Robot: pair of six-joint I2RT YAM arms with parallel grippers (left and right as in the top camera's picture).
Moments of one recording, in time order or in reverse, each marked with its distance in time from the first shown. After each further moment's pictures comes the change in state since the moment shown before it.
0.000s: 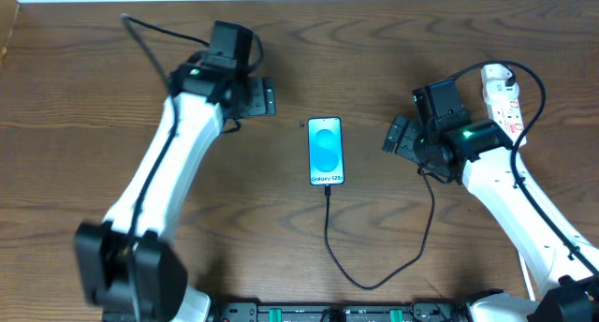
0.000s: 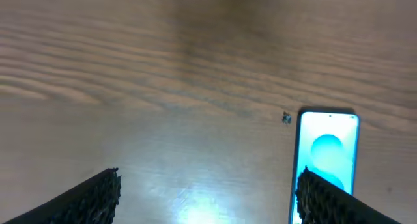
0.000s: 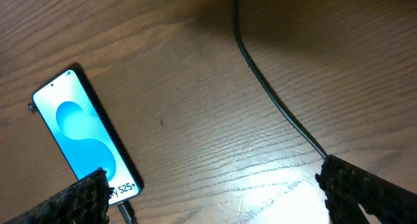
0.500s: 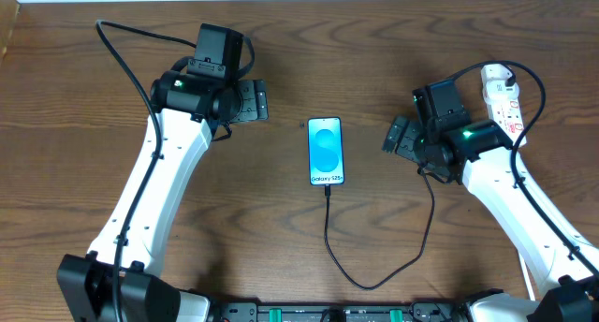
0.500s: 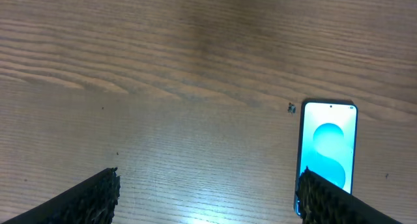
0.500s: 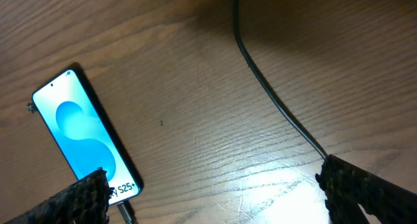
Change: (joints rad) left arm 0.000 -0.084 0.000 -0.068 -0.032 0.005; right arm 0.000 0.000 0.000 0.000 0.000 0.000
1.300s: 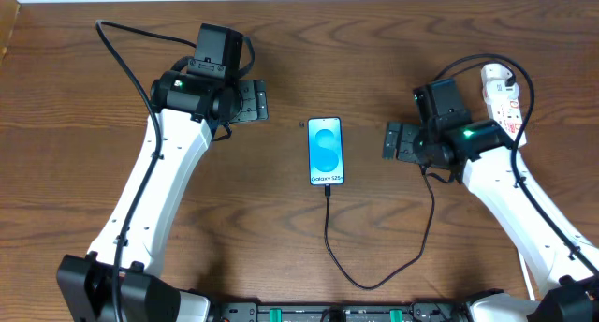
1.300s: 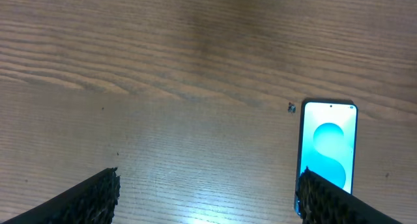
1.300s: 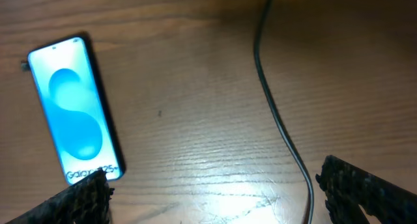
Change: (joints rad) left arm 0.000 0.000 0.000 0.000 0.000 0.003; right arm -0.006 0.000 0.011 0.004 -0.026 -0.253
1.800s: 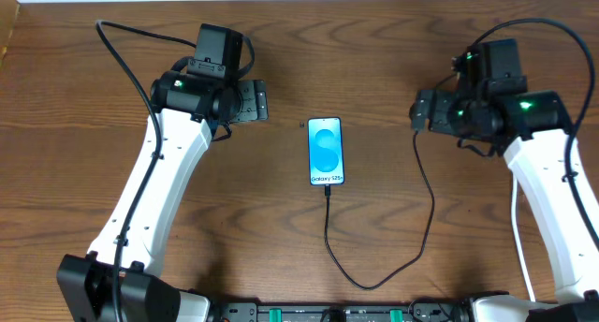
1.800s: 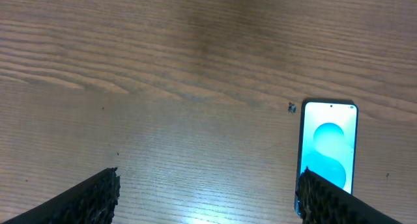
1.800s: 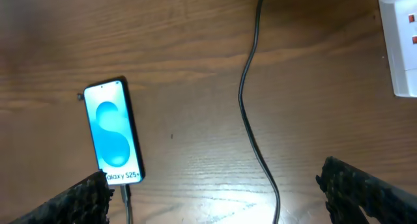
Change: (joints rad) left arm 0.000 0.000 0.000 0.000 0.000 0.000; right arm -0.175 -0.002 0.268 -0.188 -0.117 -0.168
